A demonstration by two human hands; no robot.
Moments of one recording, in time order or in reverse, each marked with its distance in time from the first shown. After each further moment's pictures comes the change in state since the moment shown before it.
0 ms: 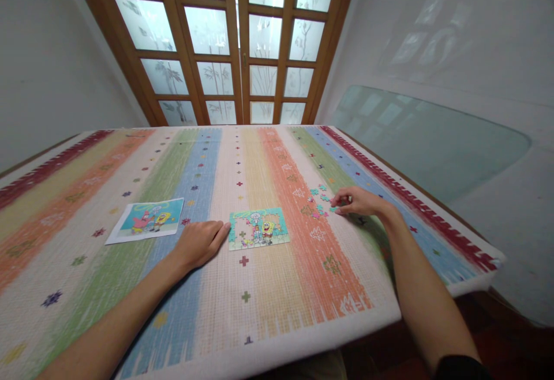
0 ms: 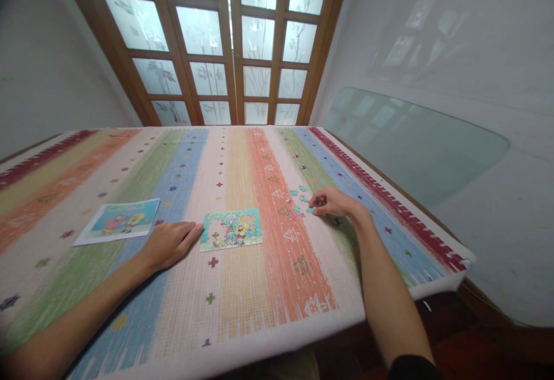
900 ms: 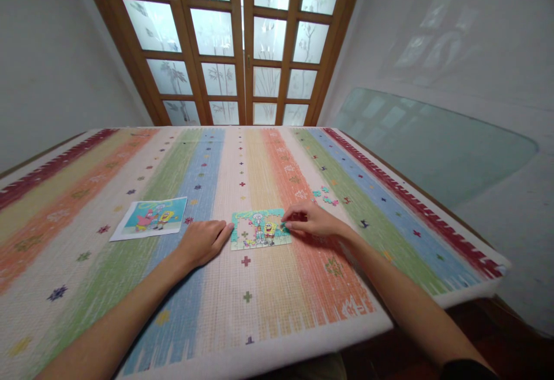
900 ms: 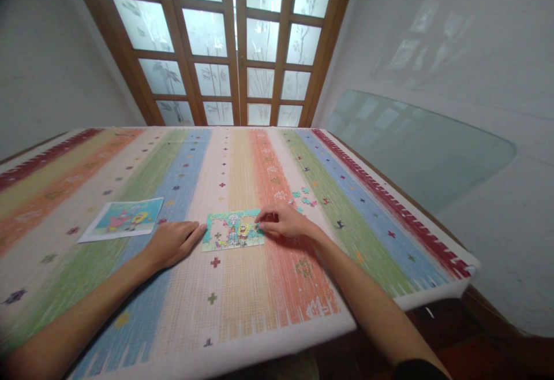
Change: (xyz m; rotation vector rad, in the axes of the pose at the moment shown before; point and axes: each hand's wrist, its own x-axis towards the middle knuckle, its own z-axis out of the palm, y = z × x) left_hand 0.001 0.001 0.000 -0.027 0.008 0.015; right_hand 0.023 -0.112 0.083 0.286 -0.054 -0.410
